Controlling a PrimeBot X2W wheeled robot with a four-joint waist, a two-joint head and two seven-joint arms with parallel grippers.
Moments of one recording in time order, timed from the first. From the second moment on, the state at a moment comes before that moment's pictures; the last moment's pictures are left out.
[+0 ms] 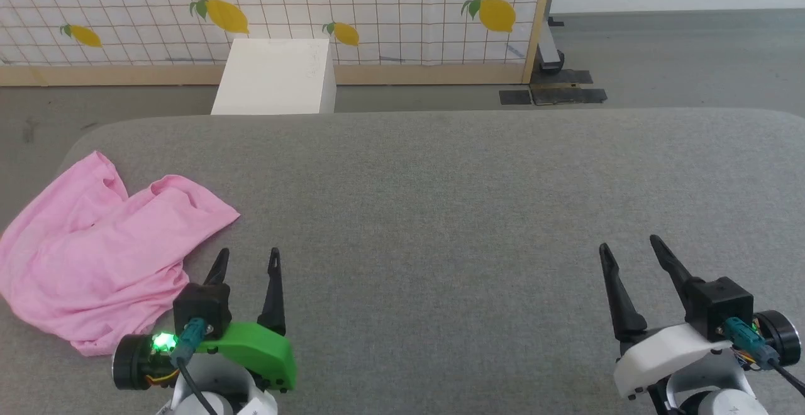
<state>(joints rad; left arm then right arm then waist) -0.03 0.05 -0.04 0.06 -0.04 -0.01 -0.05 0.02 -0.05 -0.01 0.02 0.01 0.13 -0.05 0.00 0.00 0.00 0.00</state>
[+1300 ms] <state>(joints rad) -0.03 0.05 -0.03 0.10 -0.12 -0.02 -0.13 0.02 -0.05 -0.04 0.03 0.06 0.13 -0.13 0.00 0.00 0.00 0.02</state>
